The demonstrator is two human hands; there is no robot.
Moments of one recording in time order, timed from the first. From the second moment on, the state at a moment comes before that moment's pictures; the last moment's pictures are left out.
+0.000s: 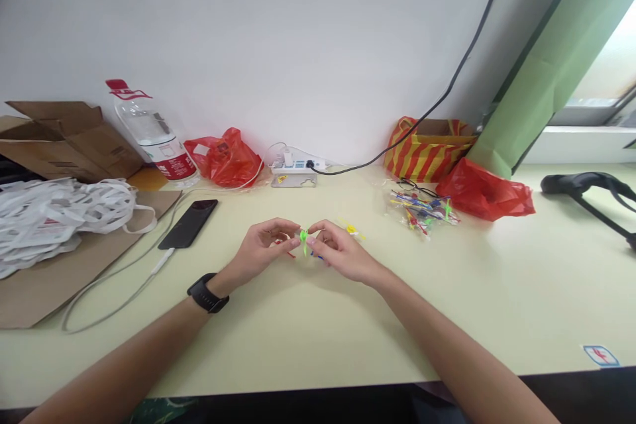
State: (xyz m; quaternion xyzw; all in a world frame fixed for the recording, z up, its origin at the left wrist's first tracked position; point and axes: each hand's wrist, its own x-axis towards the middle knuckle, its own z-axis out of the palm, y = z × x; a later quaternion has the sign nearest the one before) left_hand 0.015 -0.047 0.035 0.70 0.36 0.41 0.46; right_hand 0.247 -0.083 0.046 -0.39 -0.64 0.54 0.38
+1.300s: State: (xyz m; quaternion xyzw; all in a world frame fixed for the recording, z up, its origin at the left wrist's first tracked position) left_hand -0.037 0.003 0.009 0.80 0.52 0.28 0.12; right_hand 0.288 -0.073 0.047 -0.40 -0.88 0.23 0.13
